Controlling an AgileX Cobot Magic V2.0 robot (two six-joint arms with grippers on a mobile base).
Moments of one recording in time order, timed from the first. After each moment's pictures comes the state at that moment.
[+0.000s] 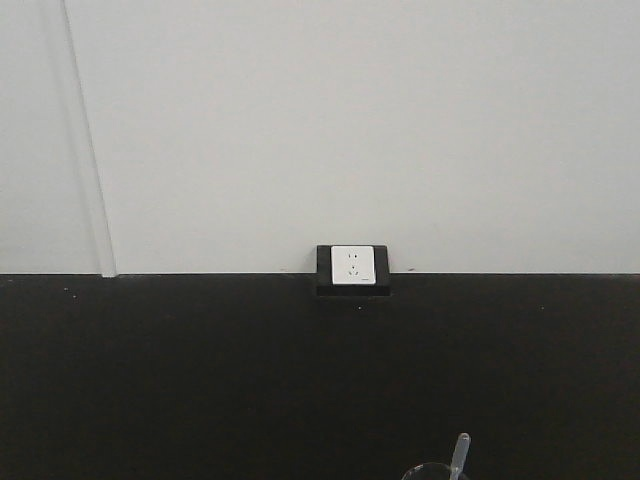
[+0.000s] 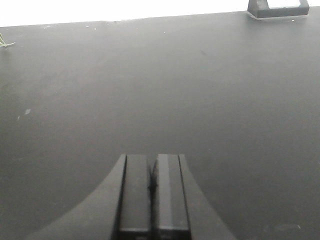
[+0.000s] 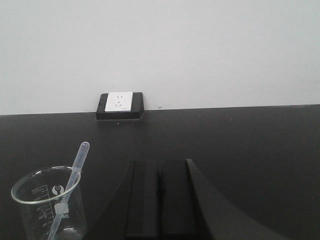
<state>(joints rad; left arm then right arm) -0.07 -0.01 0.03 -0.02 0.01 0.05 0.08 -0.01 0.03 -0.08 0.05 0.13</state>
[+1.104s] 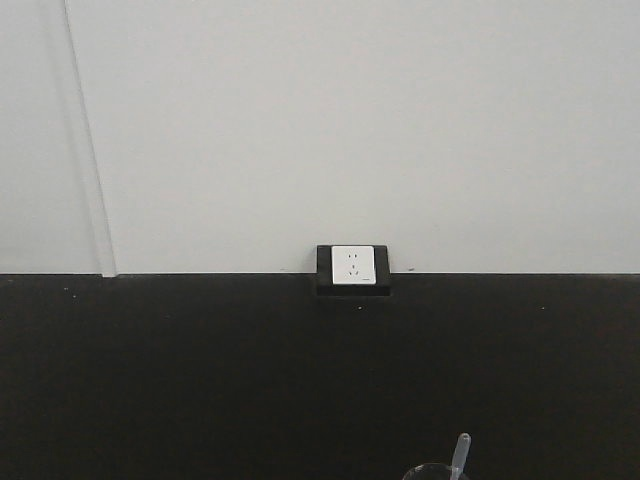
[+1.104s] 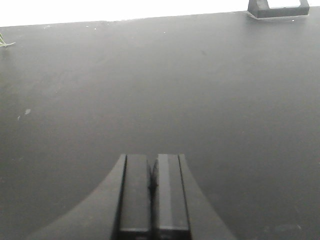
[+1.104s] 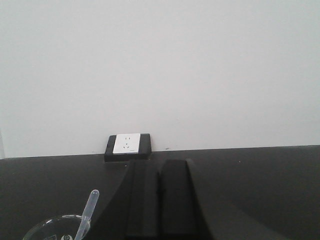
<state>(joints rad) -0.07 -0.01 0.03 -0.02 0.01 0.05 0.08 -0.01 0.02 -0.07 -0.10 0.13</state>
